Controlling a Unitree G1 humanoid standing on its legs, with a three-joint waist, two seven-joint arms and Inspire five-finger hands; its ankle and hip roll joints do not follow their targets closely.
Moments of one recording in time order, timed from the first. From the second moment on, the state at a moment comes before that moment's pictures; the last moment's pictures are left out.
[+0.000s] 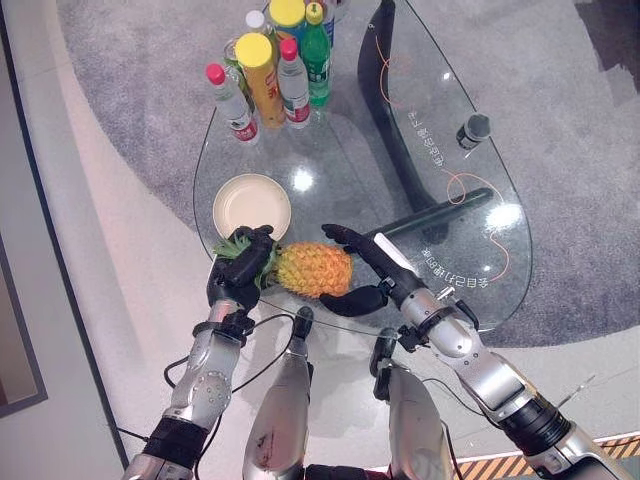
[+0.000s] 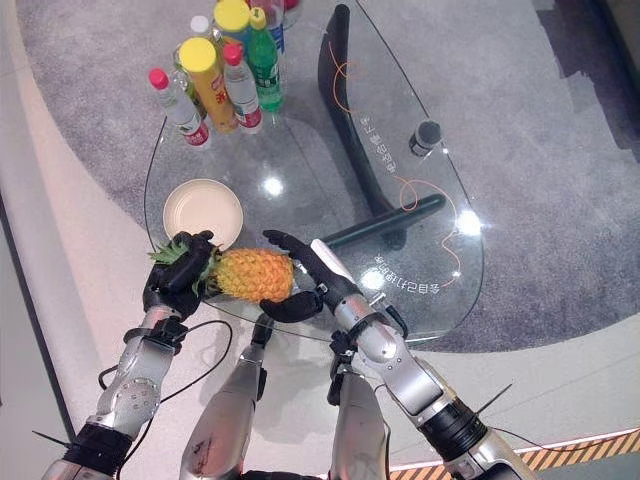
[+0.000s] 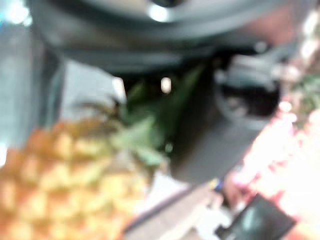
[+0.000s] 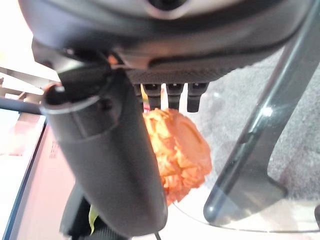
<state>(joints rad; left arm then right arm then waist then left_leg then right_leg) -0.15 0.39 -0.22 0.14 -0.89 -0.25 0.16 -0.30 -0.51 0.48 -0.11 0.02 0.06 -0.06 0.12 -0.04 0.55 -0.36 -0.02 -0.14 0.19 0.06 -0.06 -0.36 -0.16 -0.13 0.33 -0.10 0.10</state>
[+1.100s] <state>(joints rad) -0.13 0.45 -0.13 0.15 -0.28 -0.32 0.52 -0.30 -0.50 0.41 -0.08 0.04 0.11 -0.03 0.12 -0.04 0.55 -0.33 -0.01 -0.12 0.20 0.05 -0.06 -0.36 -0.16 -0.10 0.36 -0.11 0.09</state>
